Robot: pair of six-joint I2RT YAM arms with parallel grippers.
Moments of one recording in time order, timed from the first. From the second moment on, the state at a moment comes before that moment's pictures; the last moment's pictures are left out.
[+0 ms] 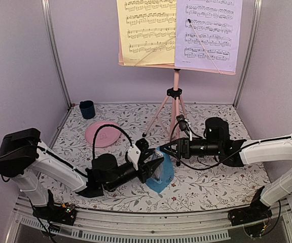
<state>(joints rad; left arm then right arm) -1.27 1.68 0.59 1.11 -0.32 0.02 0.82 1.42 0.67 0.42 -0.48 0.59</state>
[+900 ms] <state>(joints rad) -1.31 1.66 0.49 1.26 -0.30 0.19 0.80 1.52 0.60 0.73 -0.52 0.52</state>
